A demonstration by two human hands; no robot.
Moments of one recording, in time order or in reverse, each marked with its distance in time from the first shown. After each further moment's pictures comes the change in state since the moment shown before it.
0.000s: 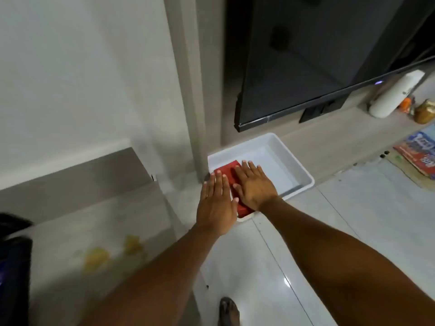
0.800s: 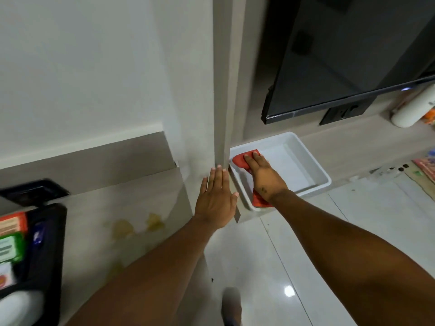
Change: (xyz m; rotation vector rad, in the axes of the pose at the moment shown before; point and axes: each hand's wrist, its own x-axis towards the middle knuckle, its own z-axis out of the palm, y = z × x) left_hand -0.040 -0.044 -0.021 -0.074 -0.005 -0.054; right_hand -0.013 -0.038 -0.024 0.278 -0.067 0.064
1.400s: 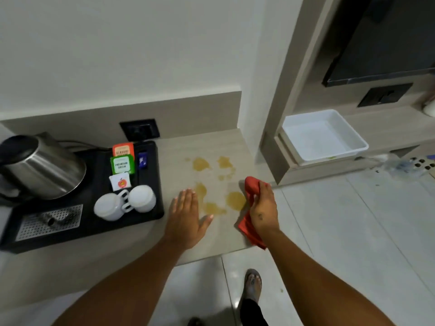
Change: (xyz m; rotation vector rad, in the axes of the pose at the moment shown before) left_hand -0.338 -0.186 0.005 -0.014 -0.019 -0.205; right_hand -0.233 -0.187 0.190 0.523 0.272 0.185
